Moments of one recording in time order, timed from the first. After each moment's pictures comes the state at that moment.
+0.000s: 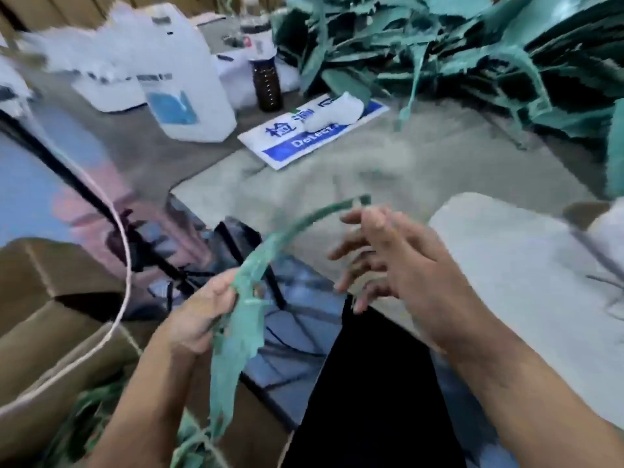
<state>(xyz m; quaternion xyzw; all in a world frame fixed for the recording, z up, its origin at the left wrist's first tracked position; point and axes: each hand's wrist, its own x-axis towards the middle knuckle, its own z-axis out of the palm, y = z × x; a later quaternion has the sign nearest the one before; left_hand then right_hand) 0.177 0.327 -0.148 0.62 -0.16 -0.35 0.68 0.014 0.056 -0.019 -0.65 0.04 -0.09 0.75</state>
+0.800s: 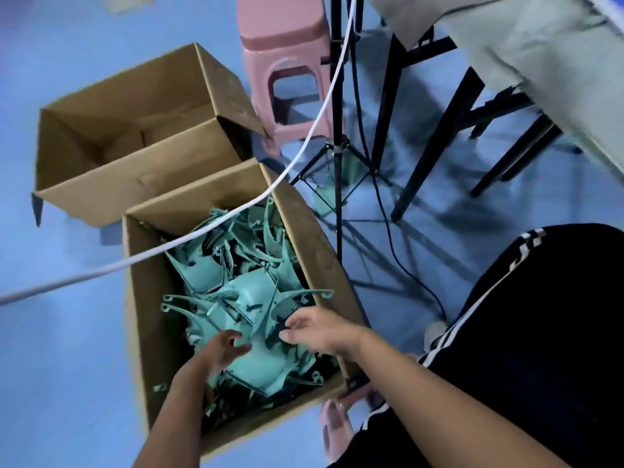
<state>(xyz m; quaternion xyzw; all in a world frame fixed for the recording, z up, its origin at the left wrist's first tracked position) -0.053 0.645 -0.378 0.80 0.32 -0.37 0.35 0.025 0.381 -0.283 -0.72 -0.02 0.52 0.45</state>
